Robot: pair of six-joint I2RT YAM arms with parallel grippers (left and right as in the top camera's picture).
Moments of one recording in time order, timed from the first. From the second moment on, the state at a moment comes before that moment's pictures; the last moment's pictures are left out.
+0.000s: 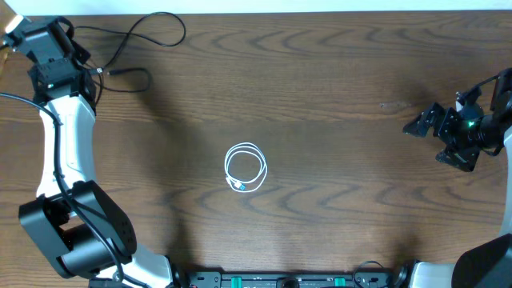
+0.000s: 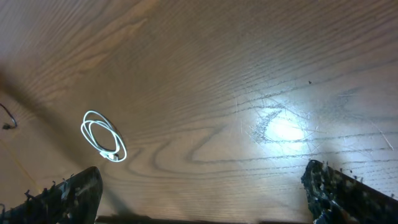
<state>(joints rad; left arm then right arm) 0.35 1.76 1.45 -0.22 -0.38 -0.43 -0.35 1.54 1.38 -1.34 -0.45 0.21</state>
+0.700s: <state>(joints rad) 0.47 1.79 1.45 -0.45 -0.52 -0.51 -0.35 1.54 1.38 -1.32 -0.45 0.21</state>
